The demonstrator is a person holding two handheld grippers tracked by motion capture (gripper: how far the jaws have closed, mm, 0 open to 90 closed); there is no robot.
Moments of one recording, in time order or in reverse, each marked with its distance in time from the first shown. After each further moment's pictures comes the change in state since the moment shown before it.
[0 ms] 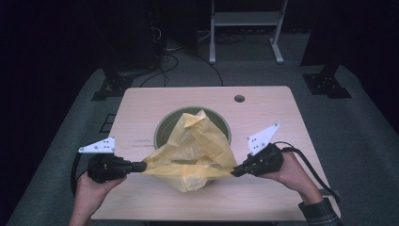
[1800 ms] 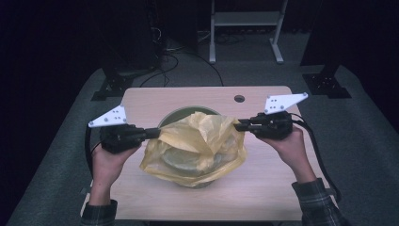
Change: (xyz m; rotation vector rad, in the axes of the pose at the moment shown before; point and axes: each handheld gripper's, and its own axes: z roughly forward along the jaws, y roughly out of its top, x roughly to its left) left arm 0.004 0.086 0.013 -0.164 0.123 0.171; right arm -0.033 0.036 -0.059 -0.302 -0.369 0.060
